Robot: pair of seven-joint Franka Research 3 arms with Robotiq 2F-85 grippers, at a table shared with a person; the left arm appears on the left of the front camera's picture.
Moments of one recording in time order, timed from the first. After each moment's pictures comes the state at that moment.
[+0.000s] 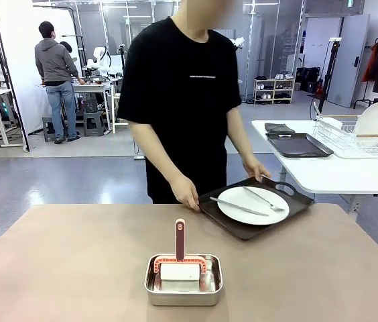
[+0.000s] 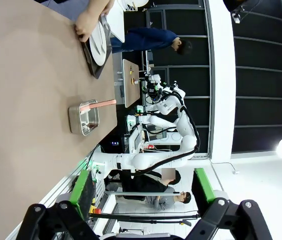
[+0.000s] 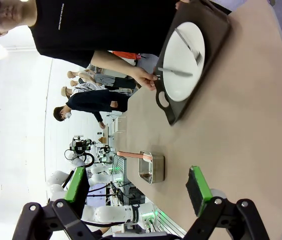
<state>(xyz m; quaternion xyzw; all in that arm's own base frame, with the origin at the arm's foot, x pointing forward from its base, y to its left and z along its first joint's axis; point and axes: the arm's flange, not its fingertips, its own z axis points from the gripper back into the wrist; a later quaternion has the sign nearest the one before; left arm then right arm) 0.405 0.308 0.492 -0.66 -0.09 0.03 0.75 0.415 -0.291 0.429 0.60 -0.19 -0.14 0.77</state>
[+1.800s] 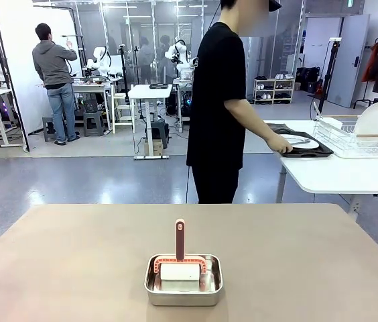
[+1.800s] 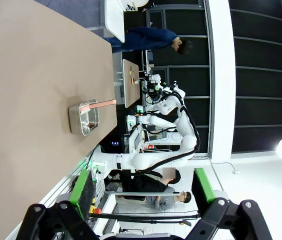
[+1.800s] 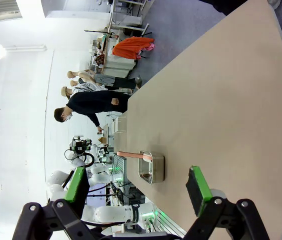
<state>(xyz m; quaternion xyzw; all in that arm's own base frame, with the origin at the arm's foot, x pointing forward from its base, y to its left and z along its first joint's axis) 0.405 0.308 0.492 -0.66 -0.09 0.03 0.75 0.415 -0.291 0.429 0.60 -0.19 -0.14 0.77</state>
